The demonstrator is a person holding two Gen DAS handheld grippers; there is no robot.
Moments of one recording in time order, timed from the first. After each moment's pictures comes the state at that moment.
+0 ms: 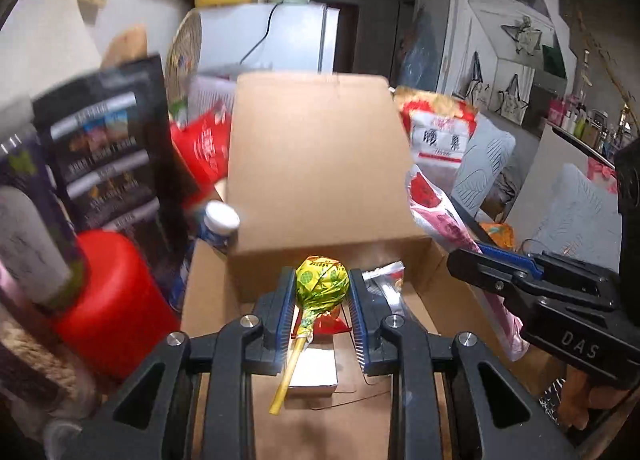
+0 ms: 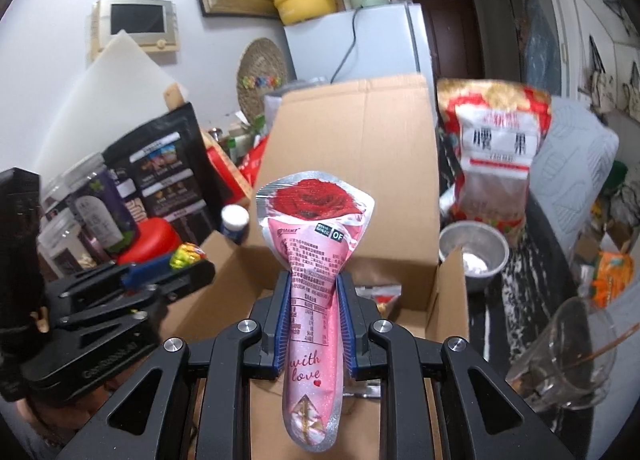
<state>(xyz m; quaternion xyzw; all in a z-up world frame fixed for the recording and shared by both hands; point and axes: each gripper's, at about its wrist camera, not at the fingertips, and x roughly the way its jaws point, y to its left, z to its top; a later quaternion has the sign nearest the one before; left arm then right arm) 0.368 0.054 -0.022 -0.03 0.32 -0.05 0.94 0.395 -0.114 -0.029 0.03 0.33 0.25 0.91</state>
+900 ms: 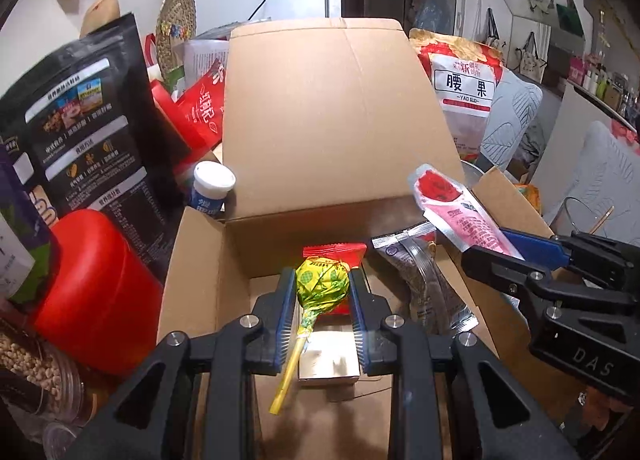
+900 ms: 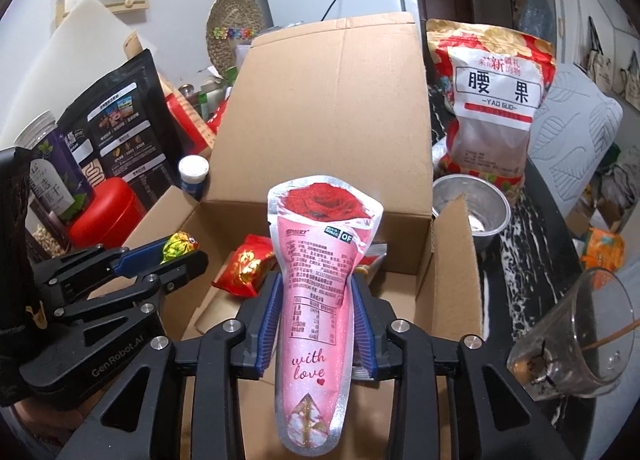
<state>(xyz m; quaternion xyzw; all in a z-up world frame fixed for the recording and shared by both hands) 0.390 0.041 -0.050 0.01 0.38 -0.02 0.93 0.412 -0.110 -0.059 0.00 0.38 0.21 0.90</state>
